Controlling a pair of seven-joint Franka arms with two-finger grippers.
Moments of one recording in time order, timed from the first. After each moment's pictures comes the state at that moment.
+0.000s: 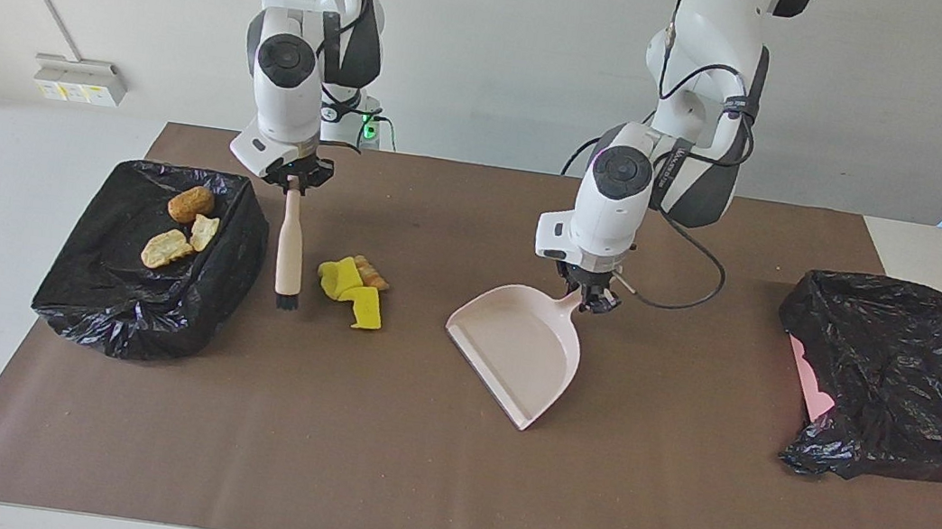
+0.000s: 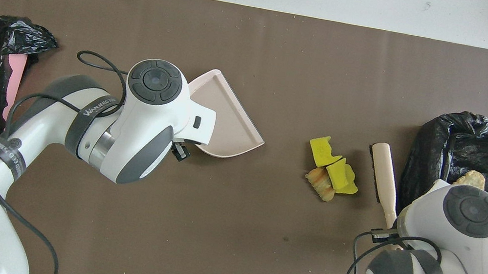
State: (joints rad) left arm -0.52 0.26 -0.01 -1.84 0.08 1.98 0.40; right arm -0.10 -0.19 0.26 -2.37 -0.12 1.93 0.02
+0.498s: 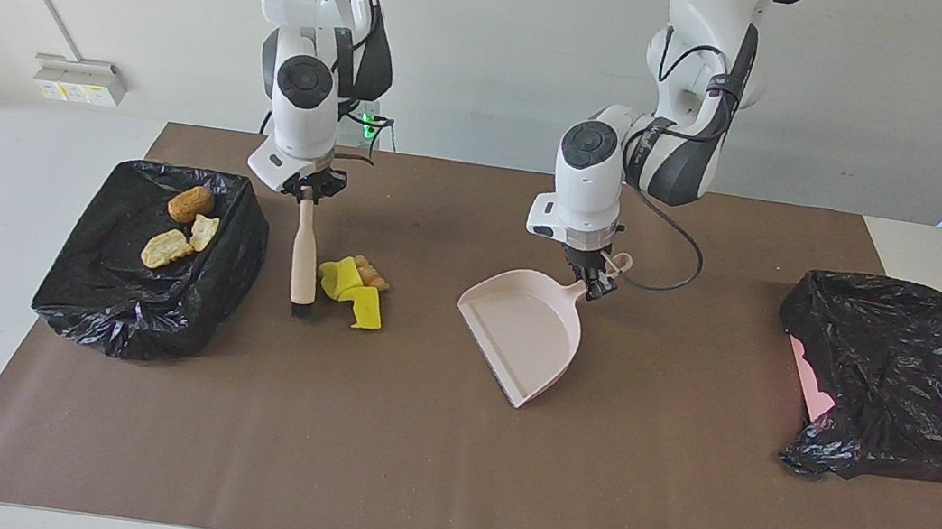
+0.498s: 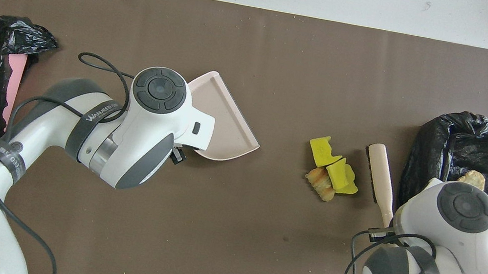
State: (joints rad) left arm -0.61 0.16 -0.02 -2.02 0.22 2.04 0.43; right arm -0.06 -0.15 0.26 -2.37 -0.06 1.95 0.08
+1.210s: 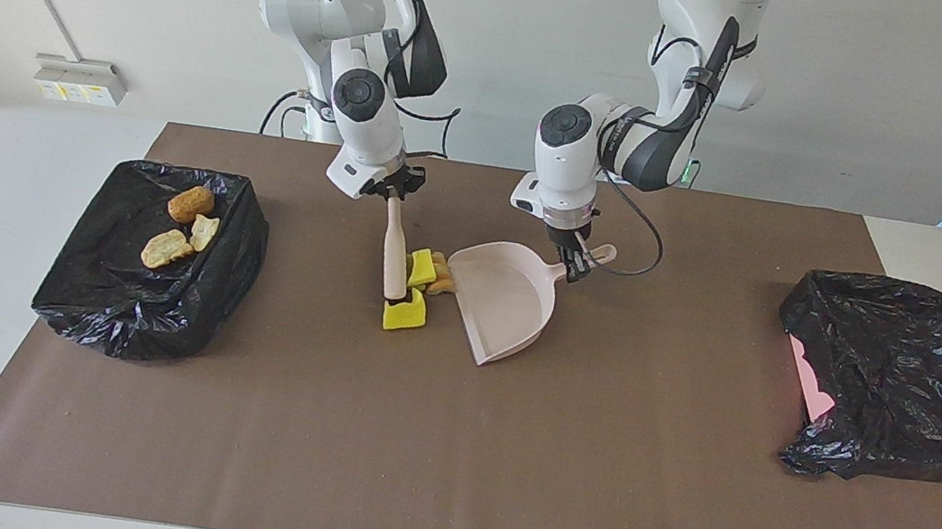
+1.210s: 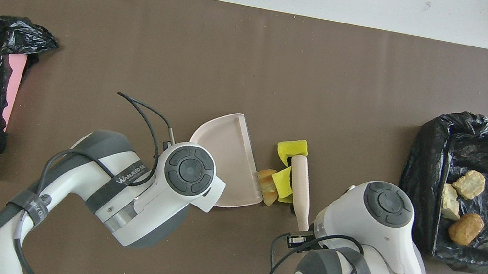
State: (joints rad) left arm -0.65 0.14 -0.02 -2.10 0.23 2.08 0.50; right arm 0.16 -0.10 0.27 -2.34 0.30 1.95 0.13
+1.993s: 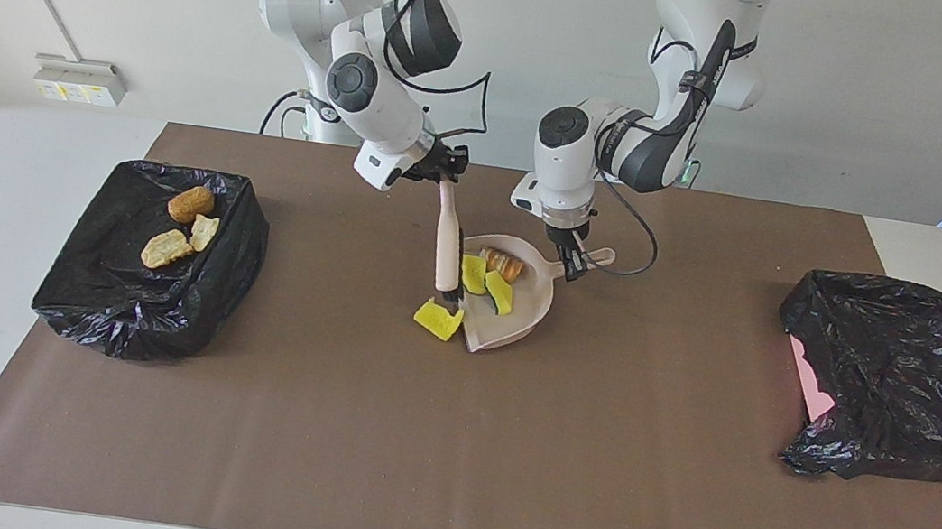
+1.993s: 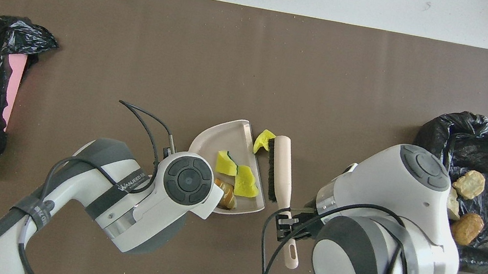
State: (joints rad) left arm -0.65 0.13 -0.02 -2.14 0.24 2.12 0.50; right arm 0.10 -0.06 0.25 -2.07 0.38 1.72 0.13
